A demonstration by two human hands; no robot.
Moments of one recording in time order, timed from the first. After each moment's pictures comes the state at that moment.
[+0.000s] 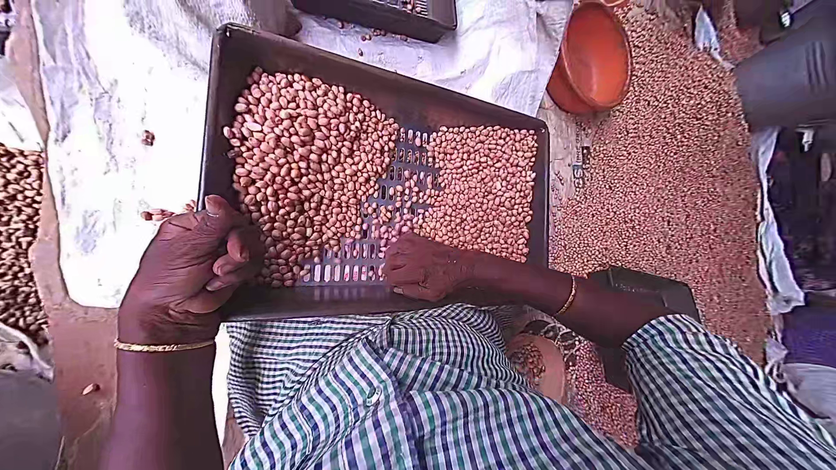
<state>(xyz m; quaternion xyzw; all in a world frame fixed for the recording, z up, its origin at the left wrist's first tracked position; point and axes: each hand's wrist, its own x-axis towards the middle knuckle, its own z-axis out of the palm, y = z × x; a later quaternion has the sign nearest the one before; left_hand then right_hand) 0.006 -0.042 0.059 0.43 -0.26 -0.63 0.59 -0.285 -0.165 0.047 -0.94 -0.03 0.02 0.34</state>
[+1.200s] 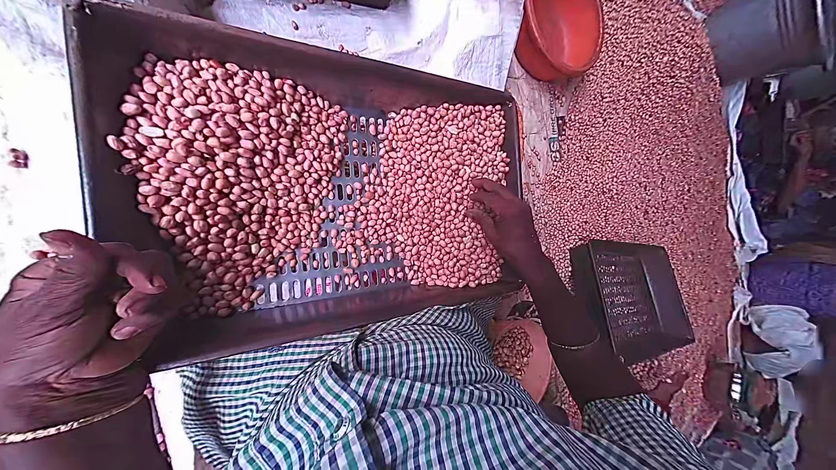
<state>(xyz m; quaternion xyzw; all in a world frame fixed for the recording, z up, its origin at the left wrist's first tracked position) 0.023 -0.032 0.036 0.43 -0.19 -0.63 0.62 -0.393 -0.167 0.099 -0.84 0.51 -0.10 0.16</state>
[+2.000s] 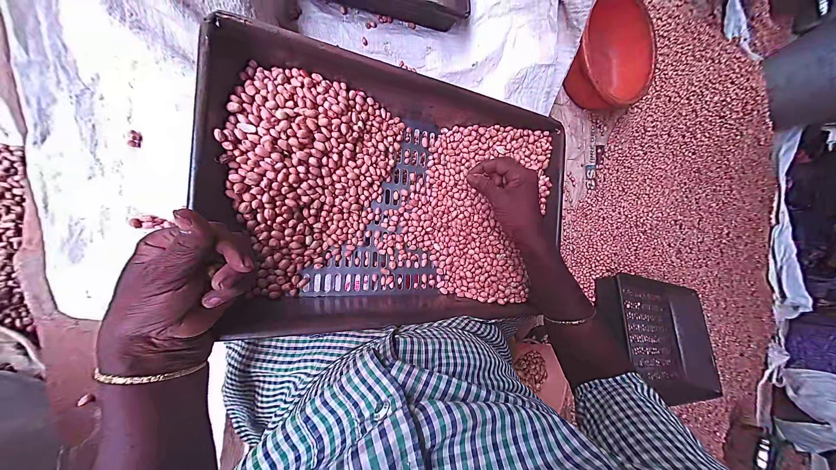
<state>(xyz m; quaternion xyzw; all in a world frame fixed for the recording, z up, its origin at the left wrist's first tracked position) 0.016 -0.034 0.043 0.38 -0.27 -0.63 0.62 -0.328 -0.205 0.096 -0.76 0.50 -0.23 0.34</state>
